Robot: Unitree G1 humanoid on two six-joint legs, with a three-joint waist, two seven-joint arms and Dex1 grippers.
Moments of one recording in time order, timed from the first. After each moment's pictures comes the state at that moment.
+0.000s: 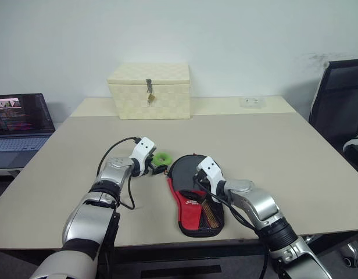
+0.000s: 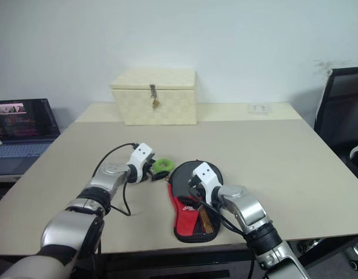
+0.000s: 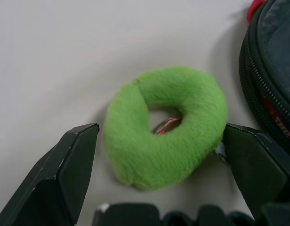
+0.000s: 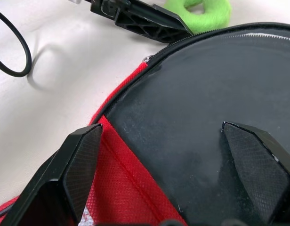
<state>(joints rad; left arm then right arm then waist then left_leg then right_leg) -1.07 0.45 -0.09 1.24 0.05 0.01 -0.74 -0.64 -0.18 0.30 0.08 0.18 0.74 0.60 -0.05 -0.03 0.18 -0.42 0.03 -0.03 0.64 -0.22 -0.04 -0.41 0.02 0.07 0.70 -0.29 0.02</state>
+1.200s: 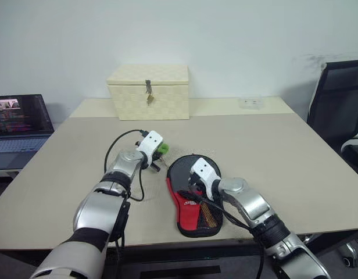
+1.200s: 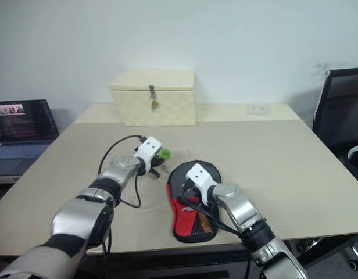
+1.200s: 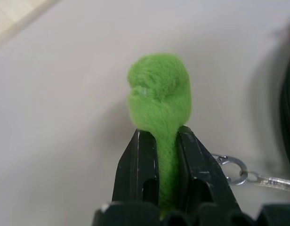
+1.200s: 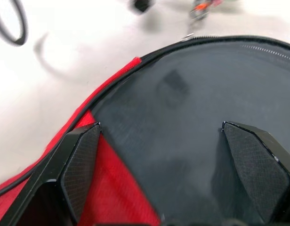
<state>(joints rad) -1.22 0.37 -0.10 1.35 0.21 -0.01 -0.47 -0.67 -0.18 0.39 0.18 0.03 0.61 0.62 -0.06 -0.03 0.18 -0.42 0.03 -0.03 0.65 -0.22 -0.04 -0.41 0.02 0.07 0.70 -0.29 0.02</state>
